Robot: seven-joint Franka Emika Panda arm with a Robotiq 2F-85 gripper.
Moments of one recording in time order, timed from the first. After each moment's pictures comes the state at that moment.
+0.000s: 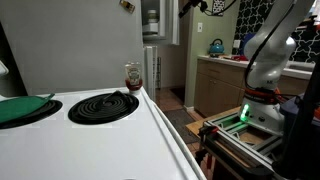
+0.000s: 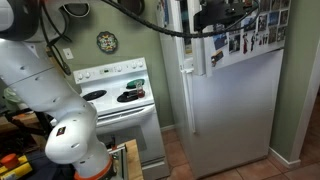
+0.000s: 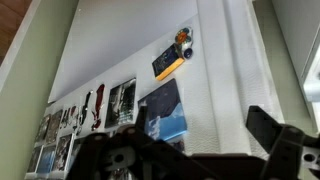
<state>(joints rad) 0.03 -0.24 -0.13 -1.87 0.70 2.02 -1.28</state>
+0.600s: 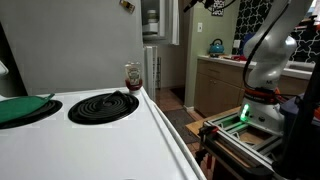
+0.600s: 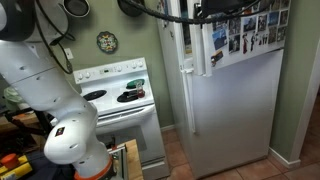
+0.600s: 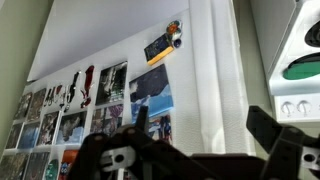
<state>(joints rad) 0.00 -0.21 -0.22 -1.76 0.77 1.78 -1.43</state>
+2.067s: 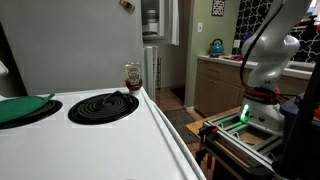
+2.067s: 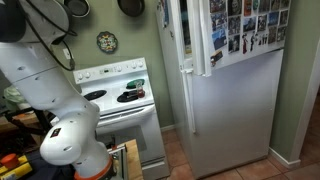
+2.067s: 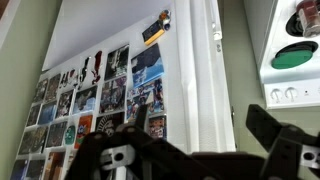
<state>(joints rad) -0.11 -0.21 -0.26 -1.51 0.76 1.51 -1.33</state>
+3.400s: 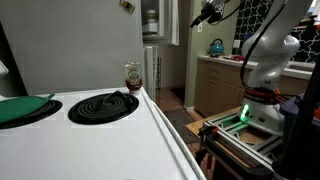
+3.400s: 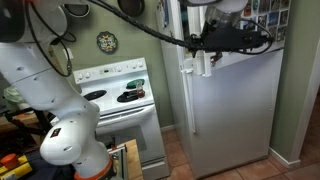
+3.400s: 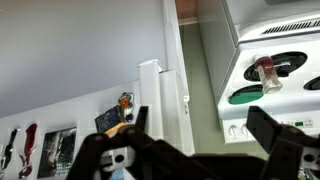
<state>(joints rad) -0.10 -0.22 -0.24 -1.96 0.75 1.61 -1.70</state>
